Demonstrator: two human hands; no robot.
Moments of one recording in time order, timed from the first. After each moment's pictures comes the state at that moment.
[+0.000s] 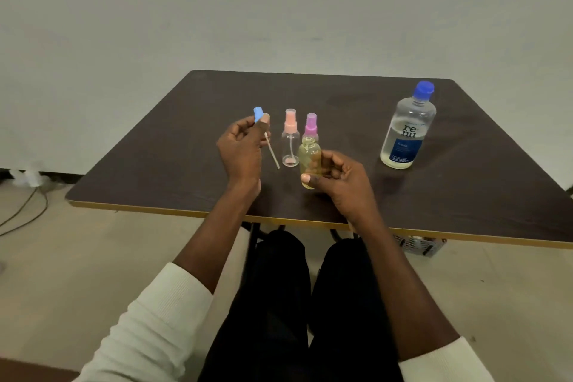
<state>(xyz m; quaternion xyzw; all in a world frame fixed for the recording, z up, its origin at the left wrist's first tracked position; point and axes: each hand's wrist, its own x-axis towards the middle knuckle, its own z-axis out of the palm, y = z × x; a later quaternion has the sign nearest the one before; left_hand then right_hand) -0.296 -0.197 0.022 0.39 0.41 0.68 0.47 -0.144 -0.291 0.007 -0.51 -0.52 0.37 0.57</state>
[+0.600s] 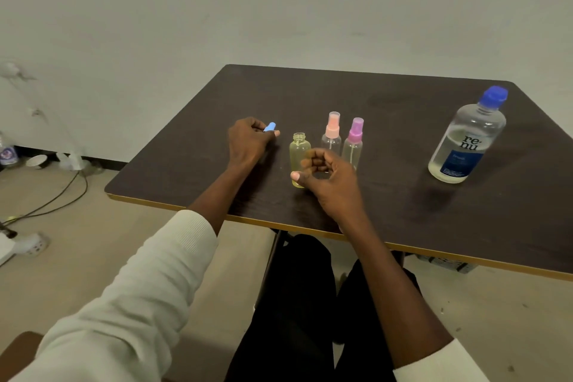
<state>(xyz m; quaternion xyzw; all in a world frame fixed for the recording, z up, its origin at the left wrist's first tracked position) -0.366 -0.093 -0.007 0.60 0.62 0.45 0.23 -0.211 -0.237 -0.006 -0.54 -0.55 0.31 0.55</state>
